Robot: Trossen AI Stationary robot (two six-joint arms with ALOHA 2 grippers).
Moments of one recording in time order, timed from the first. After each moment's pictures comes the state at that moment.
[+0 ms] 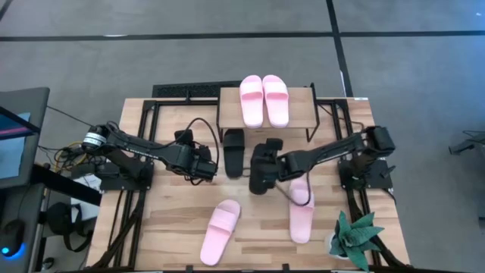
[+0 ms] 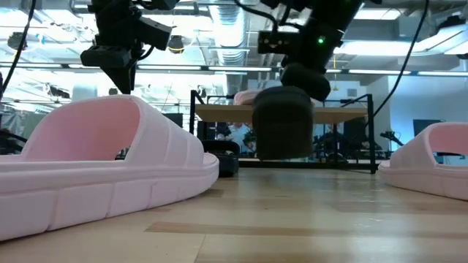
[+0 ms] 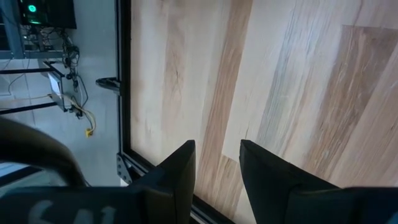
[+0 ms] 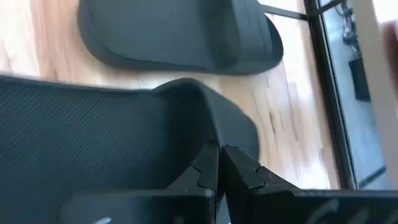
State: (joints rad) left arm -0.17 1.56 1.22 -1.39 -0.64 -0.41; right arm 0.18 1.75 1.21 -0.66 0.60 0.08
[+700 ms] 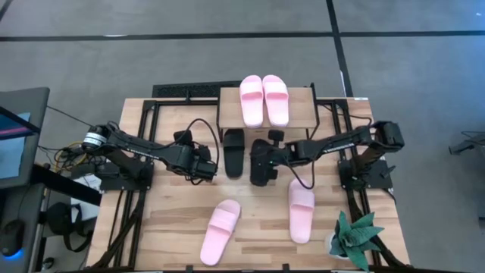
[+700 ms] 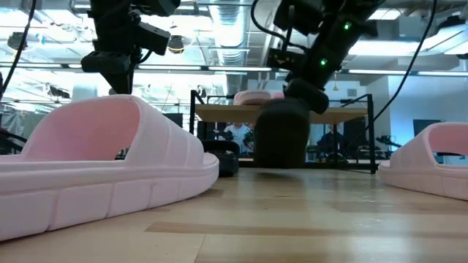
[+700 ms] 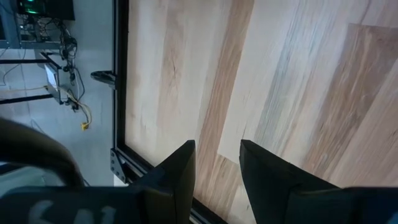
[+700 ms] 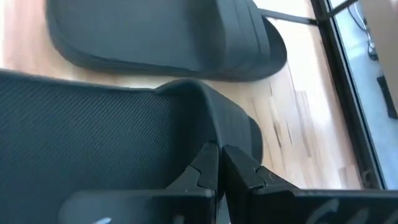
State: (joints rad) left arm -0.17 1.56 1.19 -1.37 -0.63 -0.44; right arm 0.03 1.64 0.99 -0.34 0.45 -0.11
